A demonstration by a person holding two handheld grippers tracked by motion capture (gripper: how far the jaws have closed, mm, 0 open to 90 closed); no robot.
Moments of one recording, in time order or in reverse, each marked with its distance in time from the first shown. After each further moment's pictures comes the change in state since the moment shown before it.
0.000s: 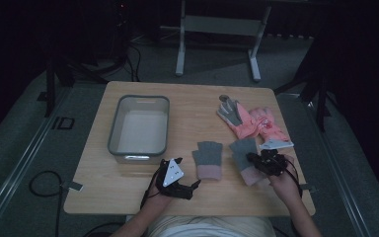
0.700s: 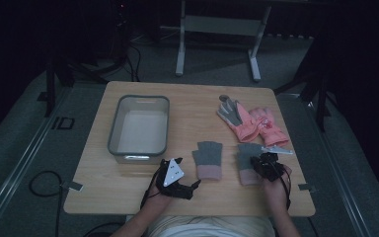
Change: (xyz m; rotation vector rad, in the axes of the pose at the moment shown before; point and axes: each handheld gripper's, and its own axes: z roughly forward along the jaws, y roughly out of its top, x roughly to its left) left arm 0.000 0.000 0.000 0.005 0.001 0.000; right arm 0.003 -0.027 0.025 0.014 -0.197 0.305
